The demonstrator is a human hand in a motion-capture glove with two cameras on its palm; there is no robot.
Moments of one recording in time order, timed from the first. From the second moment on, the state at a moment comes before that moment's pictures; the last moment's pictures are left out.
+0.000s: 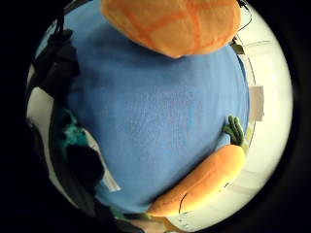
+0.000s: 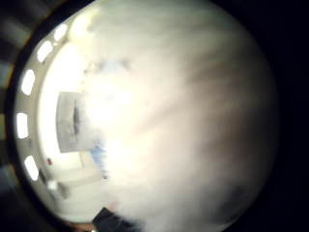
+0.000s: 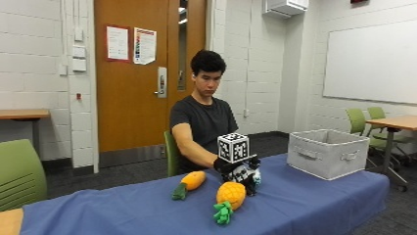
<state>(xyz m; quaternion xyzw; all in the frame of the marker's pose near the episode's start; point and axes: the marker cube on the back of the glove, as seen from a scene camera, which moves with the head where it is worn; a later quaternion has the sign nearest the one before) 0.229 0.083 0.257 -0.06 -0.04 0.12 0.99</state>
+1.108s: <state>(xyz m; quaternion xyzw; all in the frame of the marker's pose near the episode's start) -0.073 -0.057 -0.040 0.09 0.02 -0.08 0.99</state>
